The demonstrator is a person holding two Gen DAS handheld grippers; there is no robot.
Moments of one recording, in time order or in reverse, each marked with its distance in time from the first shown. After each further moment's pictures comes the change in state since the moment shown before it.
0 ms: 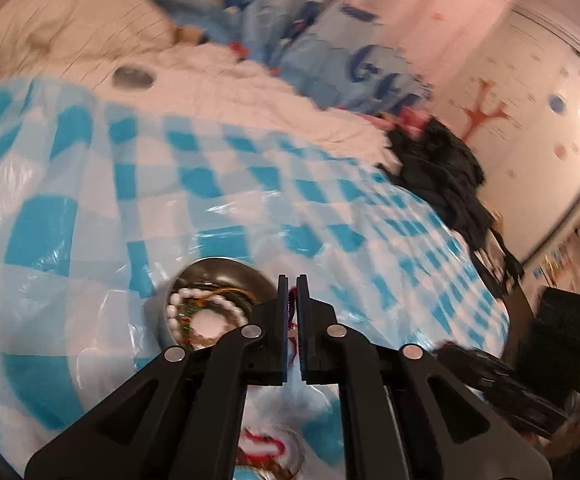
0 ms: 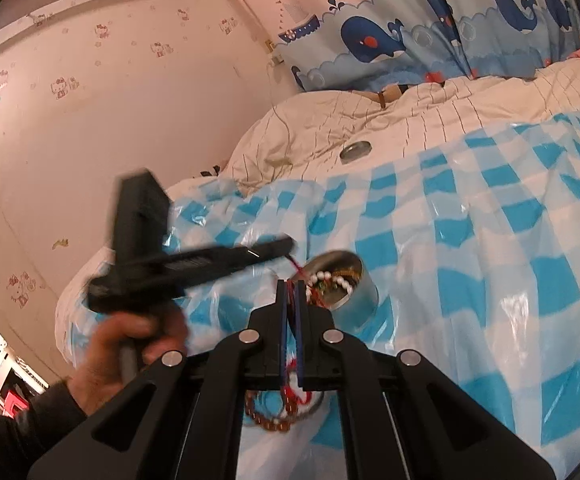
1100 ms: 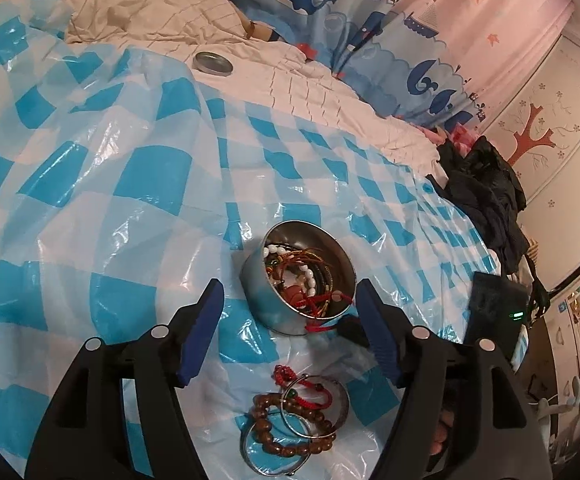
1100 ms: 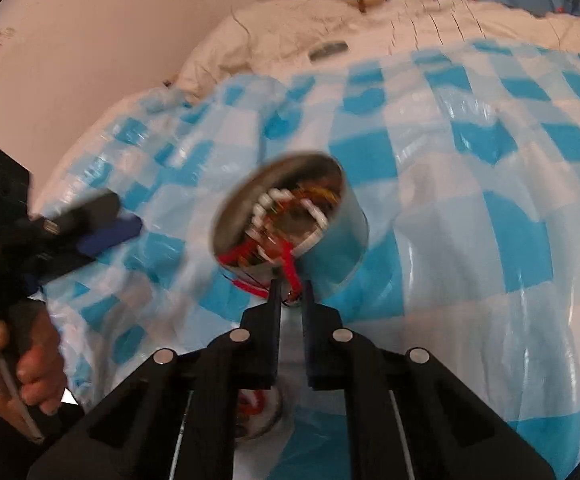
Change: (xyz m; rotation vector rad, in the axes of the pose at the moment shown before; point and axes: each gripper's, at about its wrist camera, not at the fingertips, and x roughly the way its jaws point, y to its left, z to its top) left arm -0.059 0.030 -0.030 -0.102 -0.014 0.141; right arm 0.104 -0.025 -0.022 0.028 0.304 -0.104
